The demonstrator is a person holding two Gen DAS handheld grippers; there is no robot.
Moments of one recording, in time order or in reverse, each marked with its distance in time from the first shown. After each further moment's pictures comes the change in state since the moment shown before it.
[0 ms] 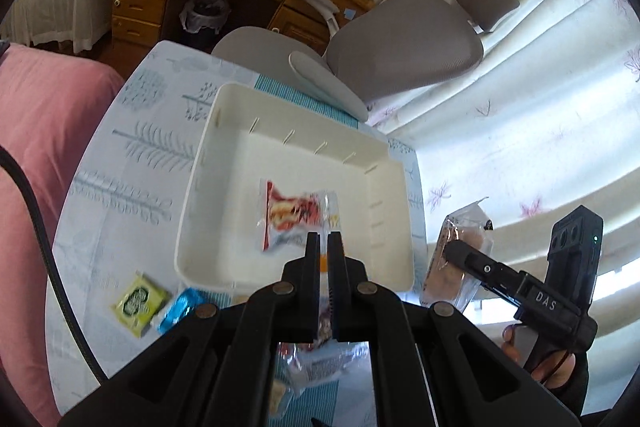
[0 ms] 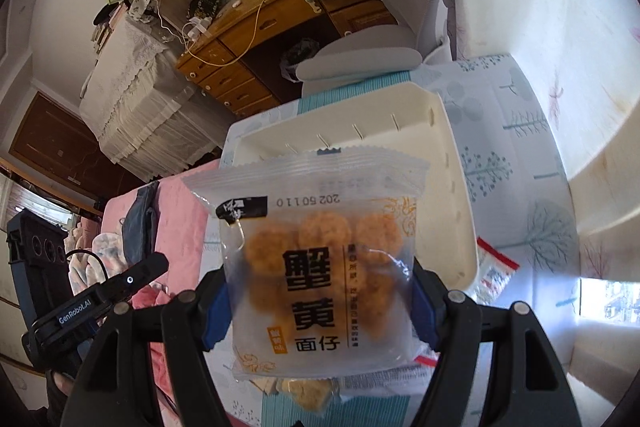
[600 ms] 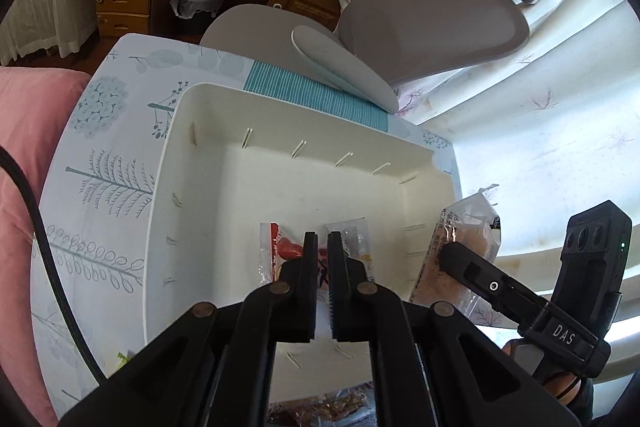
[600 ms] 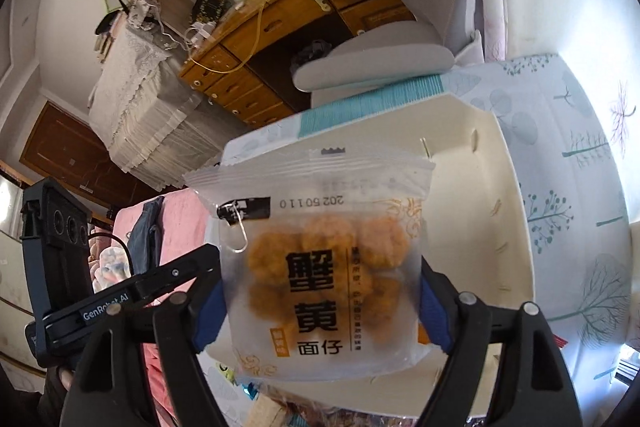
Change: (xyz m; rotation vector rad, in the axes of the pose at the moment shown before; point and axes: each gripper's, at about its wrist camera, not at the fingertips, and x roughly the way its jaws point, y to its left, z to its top) left arm 0.116 0.007 0.052 0.041 0.100 0.069; right arm 0.097 -0.021 0.047 0.017 0.002 0.062
